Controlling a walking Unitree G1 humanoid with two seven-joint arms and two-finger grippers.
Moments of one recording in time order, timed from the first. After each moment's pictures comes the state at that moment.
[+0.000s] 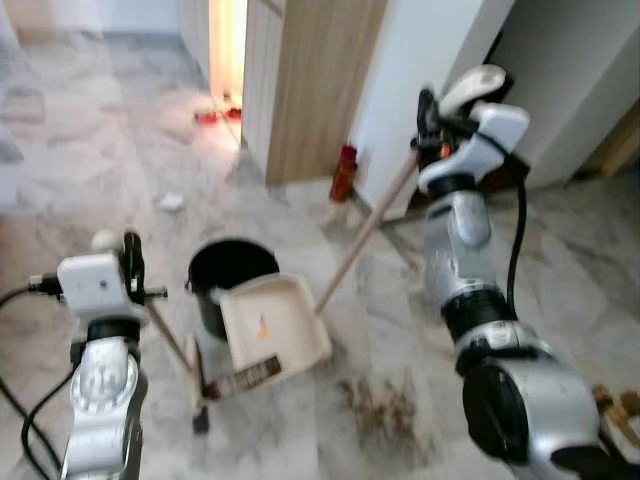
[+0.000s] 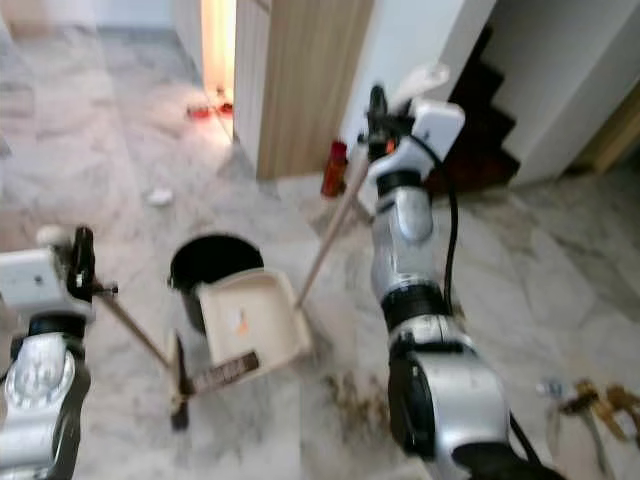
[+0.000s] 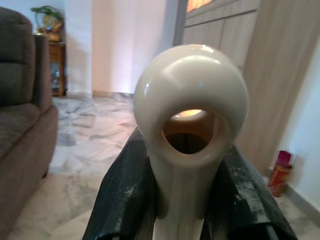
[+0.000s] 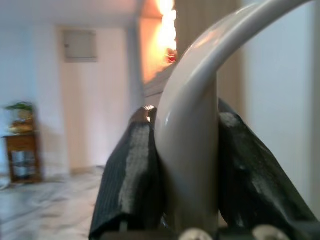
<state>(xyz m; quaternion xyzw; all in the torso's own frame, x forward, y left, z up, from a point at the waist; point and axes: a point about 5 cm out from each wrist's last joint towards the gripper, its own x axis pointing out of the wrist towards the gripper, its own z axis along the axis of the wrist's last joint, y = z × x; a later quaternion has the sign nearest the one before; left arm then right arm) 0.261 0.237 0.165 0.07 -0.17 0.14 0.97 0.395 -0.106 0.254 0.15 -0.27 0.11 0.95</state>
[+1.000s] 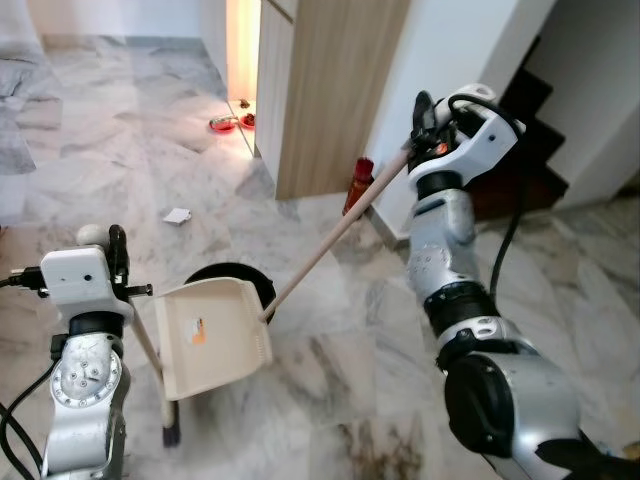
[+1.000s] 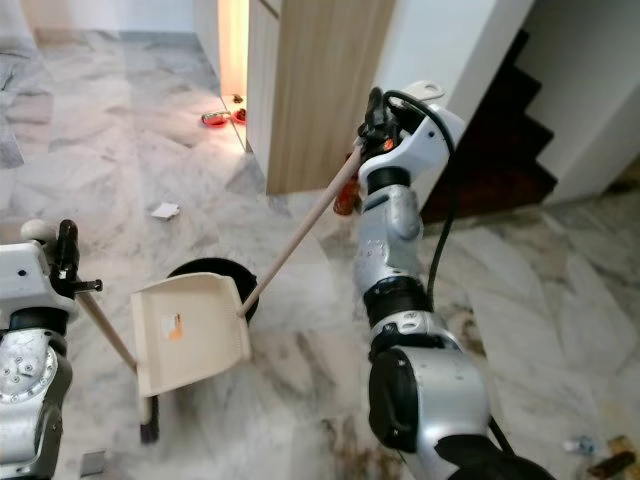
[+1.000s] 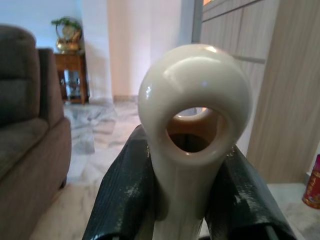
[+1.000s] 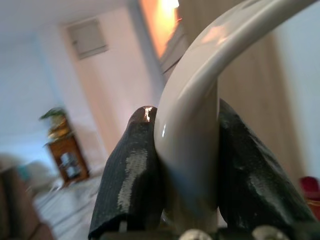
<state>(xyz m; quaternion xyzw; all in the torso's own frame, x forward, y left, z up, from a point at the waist) 0.262 0.244 0.177 0.09 -0.17 0.15 0.97 0.397 -0.077 0.241 0.24 -0.21 0.13 0.94</state>
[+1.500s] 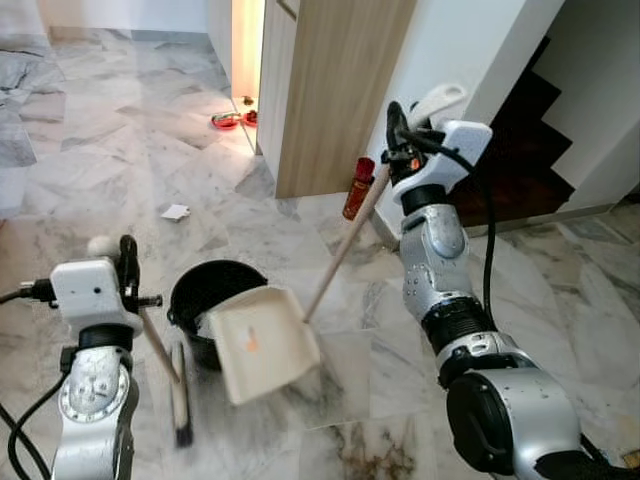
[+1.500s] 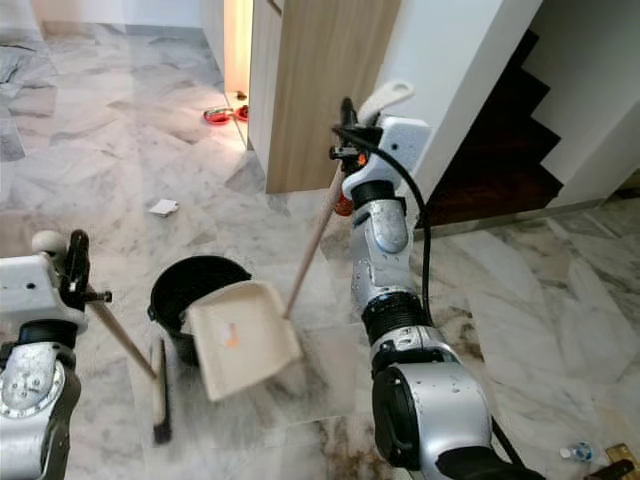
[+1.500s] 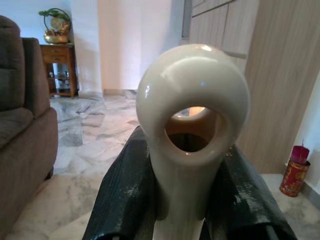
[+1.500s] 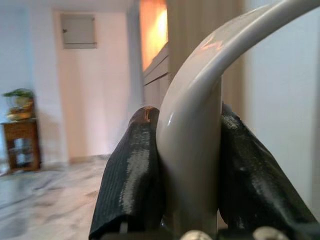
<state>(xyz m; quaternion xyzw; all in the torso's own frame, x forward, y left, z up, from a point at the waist) 0.251 0.230 0.160 0.07 -0.15 0.13 0.98 0.392 -0.115 0.230 0.09 -0.24 0.07 0.96</state>
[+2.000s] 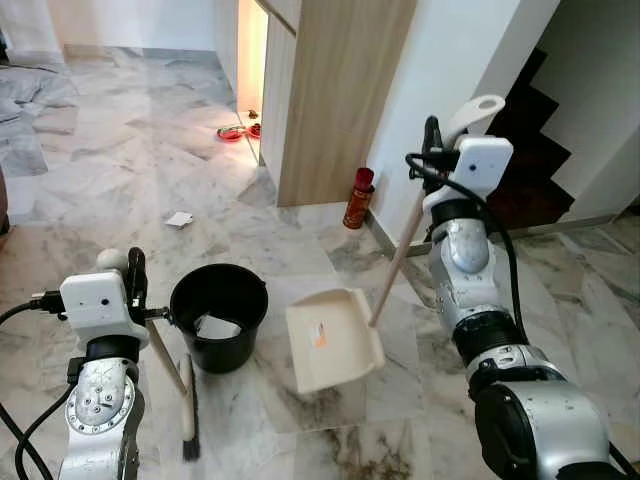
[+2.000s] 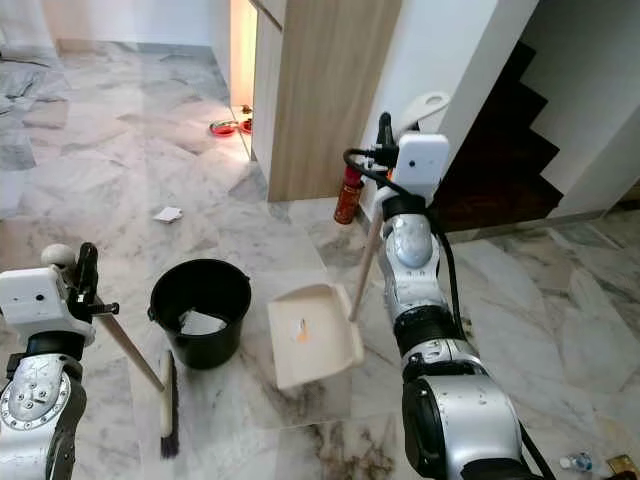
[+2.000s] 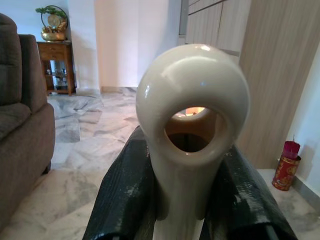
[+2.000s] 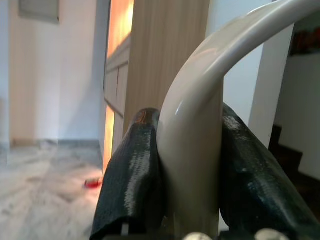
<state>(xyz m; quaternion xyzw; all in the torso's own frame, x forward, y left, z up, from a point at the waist) 0.247 0.222 0.151 0.07 -0.14 0.11 0.98 0.385 -0.145 0.195 0.00 -0.21 -0.01 0.98</state>
